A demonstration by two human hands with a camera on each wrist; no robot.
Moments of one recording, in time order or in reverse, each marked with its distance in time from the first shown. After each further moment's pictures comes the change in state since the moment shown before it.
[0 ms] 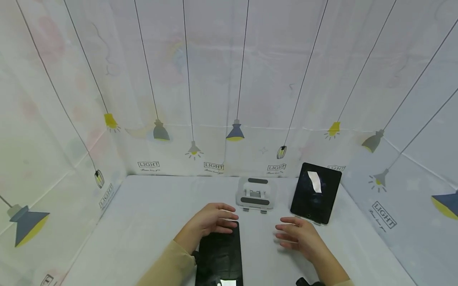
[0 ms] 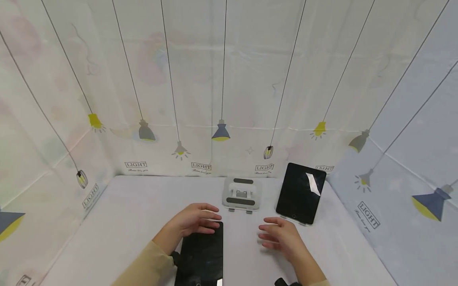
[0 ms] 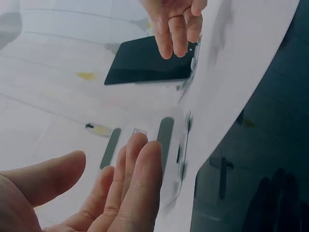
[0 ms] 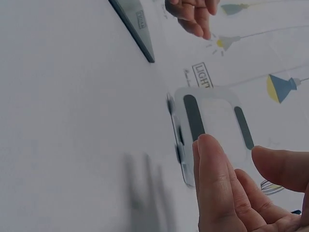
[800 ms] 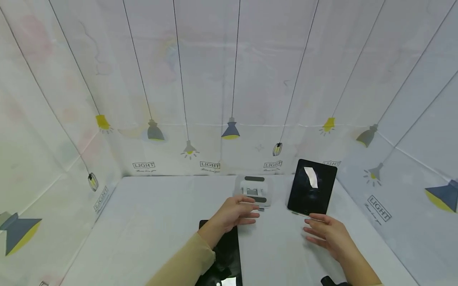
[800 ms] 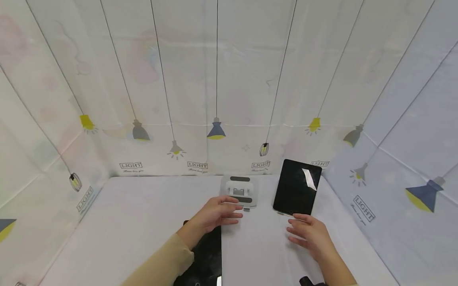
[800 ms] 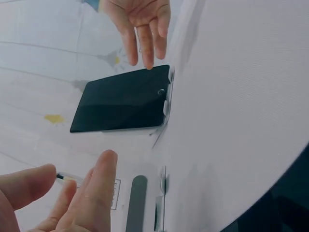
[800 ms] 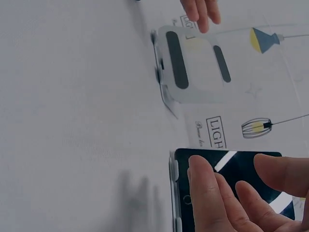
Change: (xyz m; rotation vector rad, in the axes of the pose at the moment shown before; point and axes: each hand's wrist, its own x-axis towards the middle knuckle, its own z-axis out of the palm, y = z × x) left_hand 0.049 0.002 0.060 -0.069 -0.079 0.100; right_hand -0.020 -0.002 -0.078 -0.055 0.181 -0.009
